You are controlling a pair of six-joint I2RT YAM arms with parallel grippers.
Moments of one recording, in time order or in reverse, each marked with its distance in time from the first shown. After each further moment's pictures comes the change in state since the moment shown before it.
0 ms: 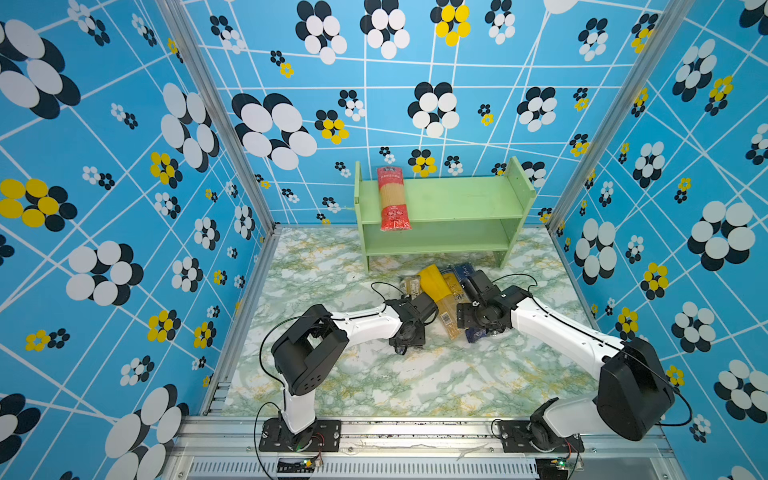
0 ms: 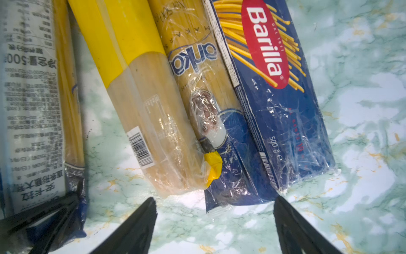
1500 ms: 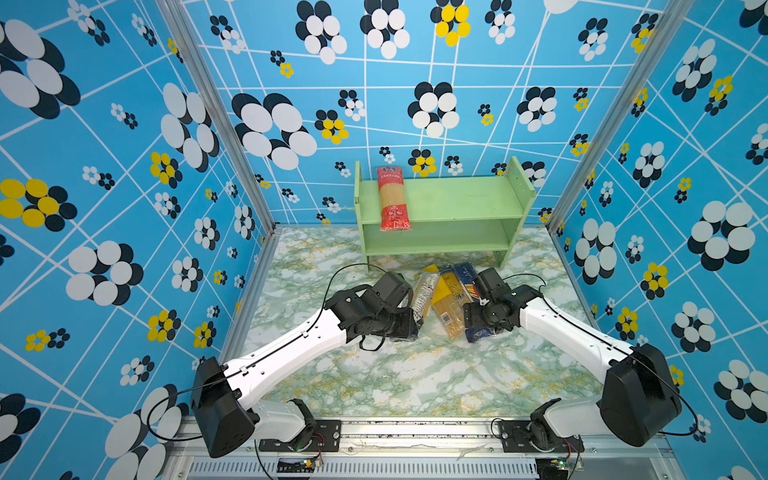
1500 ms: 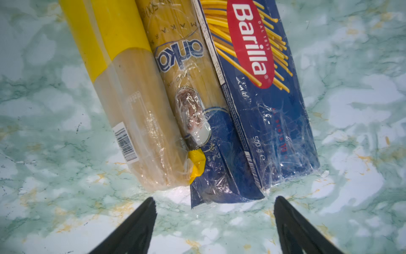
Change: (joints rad) left arm 0.024 -0.500 0.089 -0.283 0.164 0.127; right arm -0.082 -0.037 -0.030 -0.006 -0.063 -0.092
